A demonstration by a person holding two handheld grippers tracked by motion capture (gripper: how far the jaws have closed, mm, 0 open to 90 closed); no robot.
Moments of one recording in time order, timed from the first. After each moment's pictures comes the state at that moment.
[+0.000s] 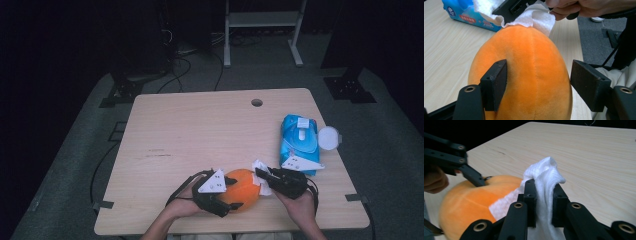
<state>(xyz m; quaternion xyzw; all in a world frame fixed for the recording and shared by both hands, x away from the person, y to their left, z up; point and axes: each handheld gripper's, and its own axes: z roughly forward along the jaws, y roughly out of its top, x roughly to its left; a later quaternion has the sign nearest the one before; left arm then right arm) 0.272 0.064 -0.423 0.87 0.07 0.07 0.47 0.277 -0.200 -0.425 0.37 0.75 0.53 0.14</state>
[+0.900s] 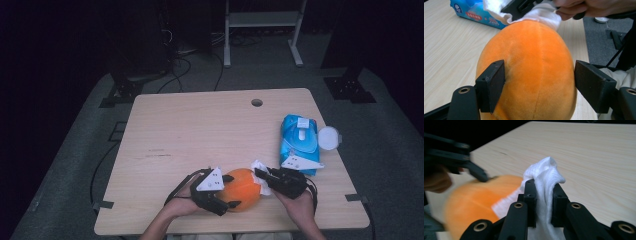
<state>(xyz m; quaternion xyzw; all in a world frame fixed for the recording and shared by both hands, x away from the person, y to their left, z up) 0.276 0.070 -0.425 0.87 0.08 0.08 0.47 0.278 -0.199 -0.426 0.38 0.75 0.53 0.12</state>
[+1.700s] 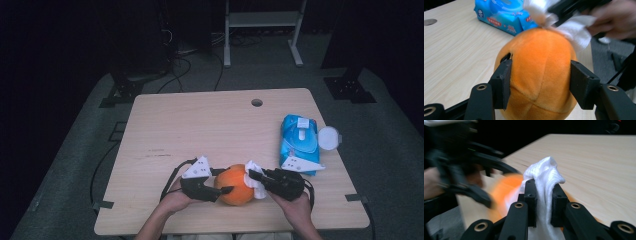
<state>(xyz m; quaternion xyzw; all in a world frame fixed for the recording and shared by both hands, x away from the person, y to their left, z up) 0.292 0.098 -0.411 0.84 0.16 0.06 0.52 0.274 -0.197 -0.420 0.36 0.73 0.57 0.09</state>
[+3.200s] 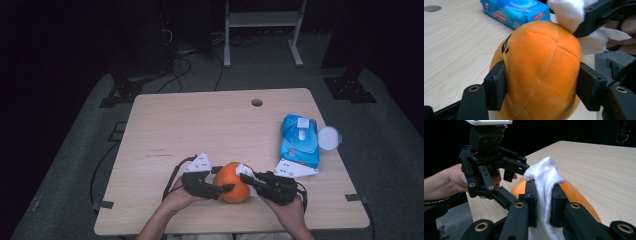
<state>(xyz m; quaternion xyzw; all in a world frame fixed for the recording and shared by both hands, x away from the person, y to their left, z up) 0.296 0.091 -0.412 0.84 0.20 0.04 0.51 0.258 -0.172 -0.406 0.31 0.73 0.60 0.09</state>
